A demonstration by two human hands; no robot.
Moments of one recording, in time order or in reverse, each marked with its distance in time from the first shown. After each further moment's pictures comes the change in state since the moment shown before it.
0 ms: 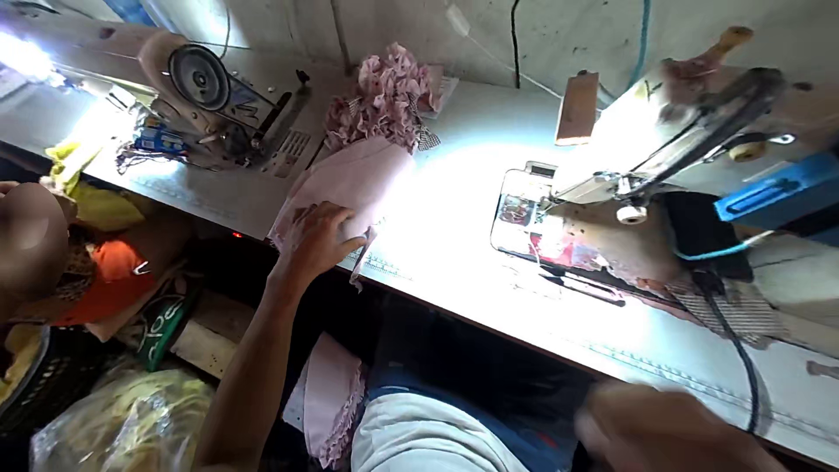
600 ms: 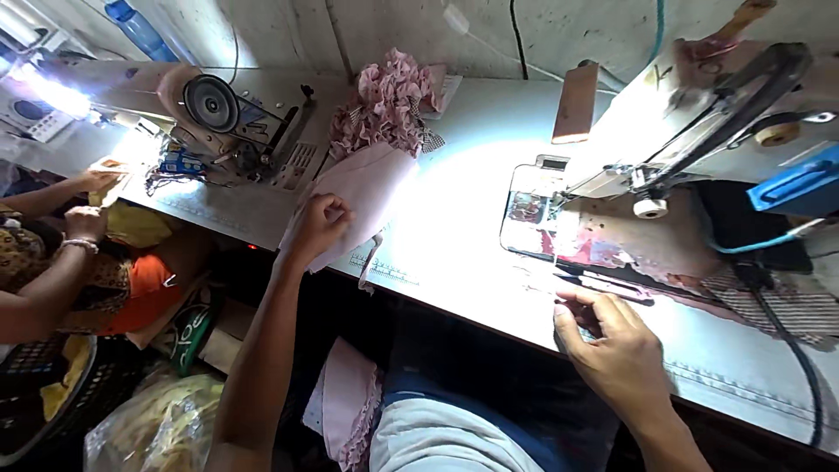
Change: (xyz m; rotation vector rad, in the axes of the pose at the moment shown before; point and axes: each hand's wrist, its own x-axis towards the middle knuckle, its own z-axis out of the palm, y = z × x) left_hand 0.032 -0.011 -0.017 -0.394 -0.005 -0.159; right_hand -0.021 0.182 -0.014 -0.690 0.217 0.270
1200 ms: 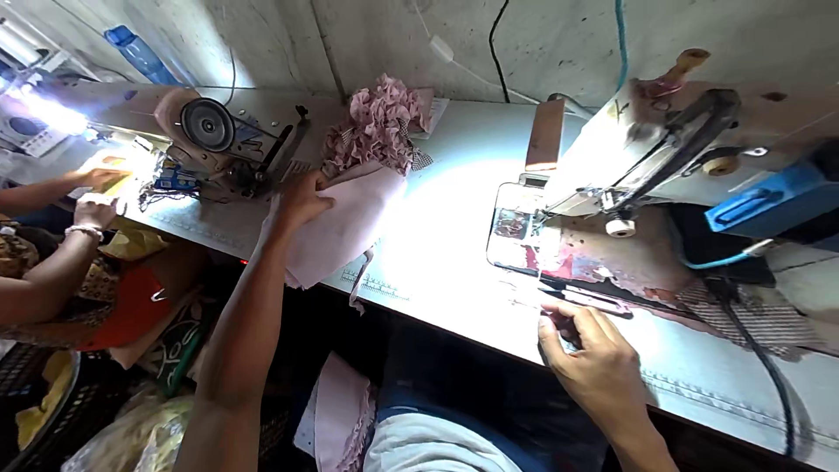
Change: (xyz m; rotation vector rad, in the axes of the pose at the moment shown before) left_hand 0.084 -0.004 -0.025 0.351 -0.114 -0.125; right_hand 0.001 -0.001 0.004 -0.025 0.058 -0.010
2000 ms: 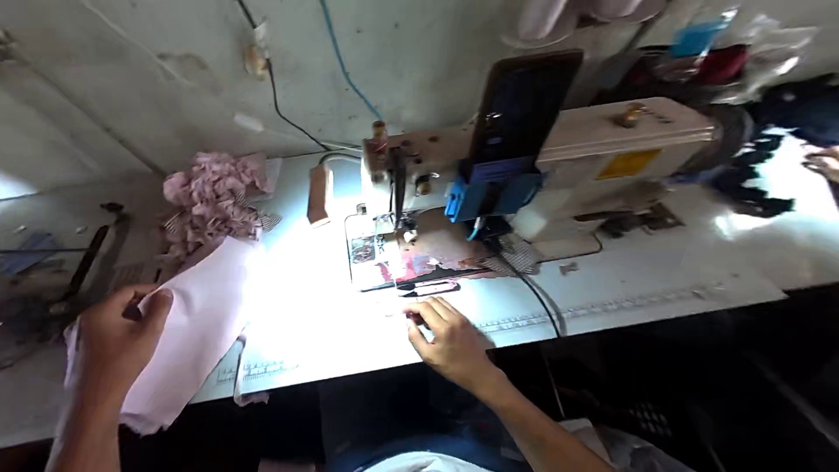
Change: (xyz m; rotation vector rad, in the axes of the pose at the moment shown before) left_hand -0.050 0.013 0.008 -0.222 0.345 0.263; right_hand -0.001 0.001 0.006 -0.048 0.040 0.001
